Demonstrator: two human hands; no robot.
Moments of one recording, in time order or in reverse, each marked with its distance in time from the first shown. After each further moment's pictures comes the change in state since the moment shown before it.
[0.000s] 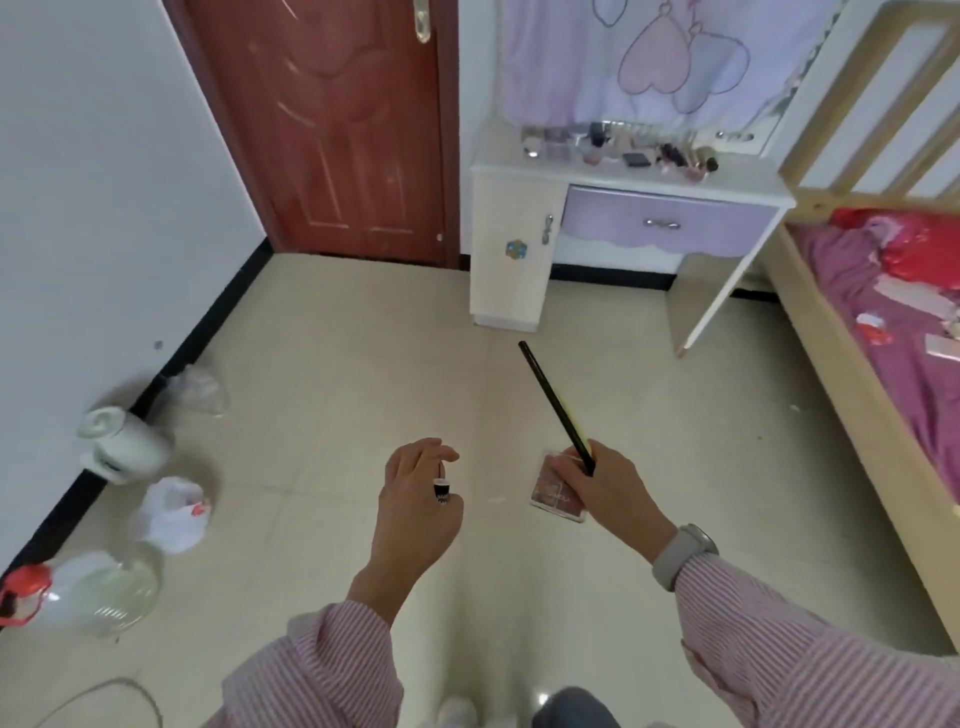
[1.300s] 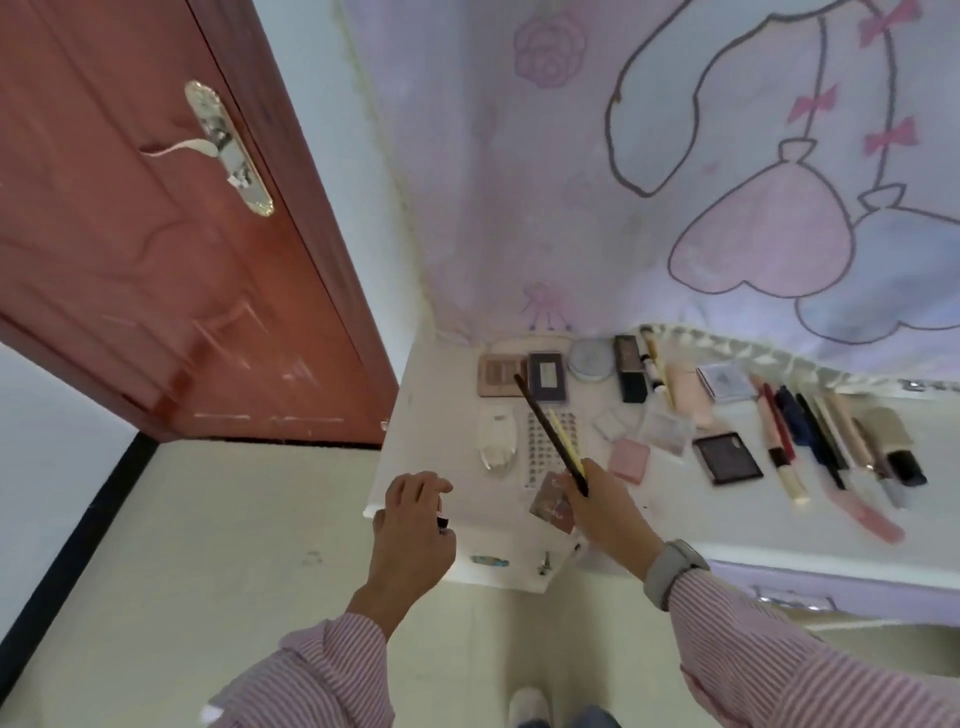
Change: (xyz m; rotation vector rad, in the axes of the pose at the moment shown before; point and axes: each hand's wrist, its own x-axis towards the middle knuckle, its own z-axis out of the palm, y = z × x) left_hand 0.988 0.031 0.269 0.331 -0.234 -0.005; right_hand 0.990 -0.112 -0.214 -0.054 -0.032 0.117
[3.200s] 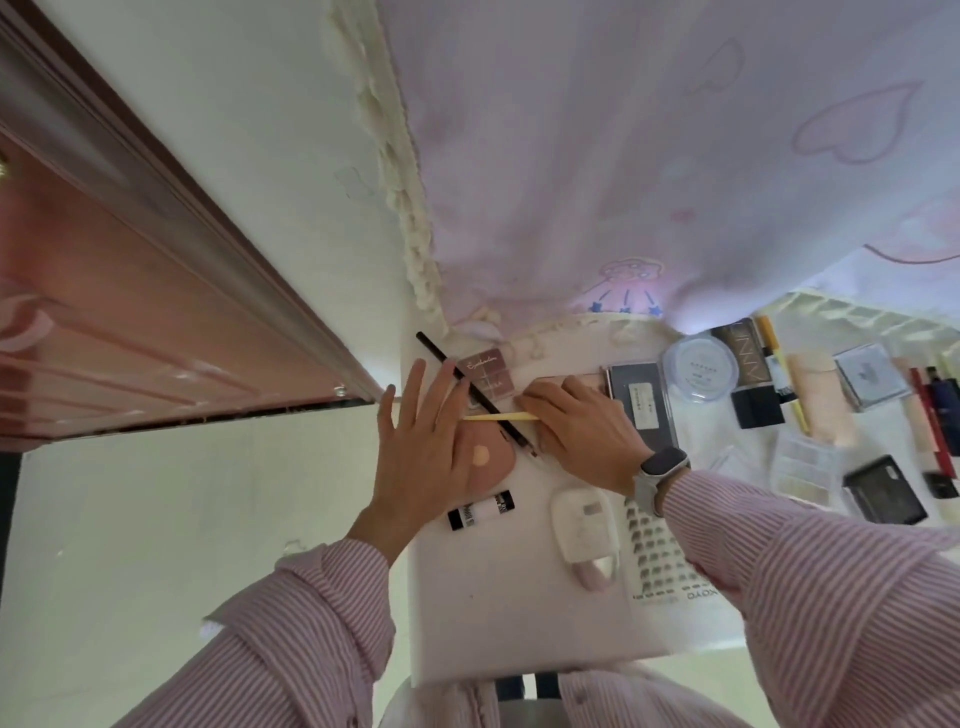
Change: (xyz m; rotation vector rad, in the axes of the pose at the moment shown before) left_hand 0.295 -0.113 0.041 0.227 -0.067 0.448; right_hand 0.271 -0.045 0.072 -0.701 0.010 -0.570
